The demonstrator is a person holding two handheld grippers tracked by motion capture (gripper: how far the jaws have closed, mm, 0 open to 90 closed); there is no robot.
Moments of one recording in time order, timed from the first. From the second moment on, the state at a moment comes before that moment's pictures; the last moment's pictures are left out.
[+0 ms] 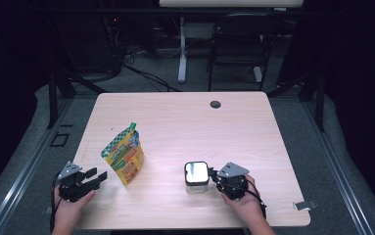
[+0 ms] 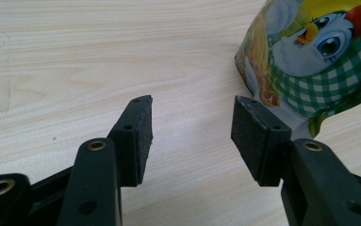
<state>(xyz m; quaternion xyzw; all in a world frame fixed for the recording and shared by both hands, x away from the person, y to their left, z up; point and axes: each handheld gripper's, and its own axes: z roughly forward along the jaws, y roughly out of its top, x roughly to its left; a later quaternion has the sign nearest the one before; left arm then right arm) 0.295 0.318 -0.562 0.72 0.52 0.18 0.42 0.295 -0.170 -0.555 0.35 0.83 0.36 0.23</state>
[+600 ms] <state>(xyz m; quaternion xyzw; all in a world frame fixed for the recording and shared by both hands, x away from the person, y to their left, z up) 0.286 0.315 -0.552 0.72 0.51 0.18 0.43 0.283 -0.150 -0.553 0.32 0.85 0.36 0.21</state>
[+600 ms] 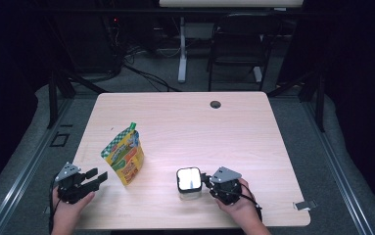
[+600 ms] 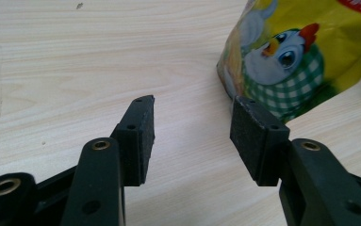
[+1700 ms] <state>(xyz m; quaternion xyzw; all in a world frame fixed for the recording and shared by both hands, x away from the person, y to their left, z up) 0.279 0.300 -0.542 0.73 0.50 0.18 0.44 0.272 -0.133 -0.551 0.29 0.86 0.37 0.18</state>
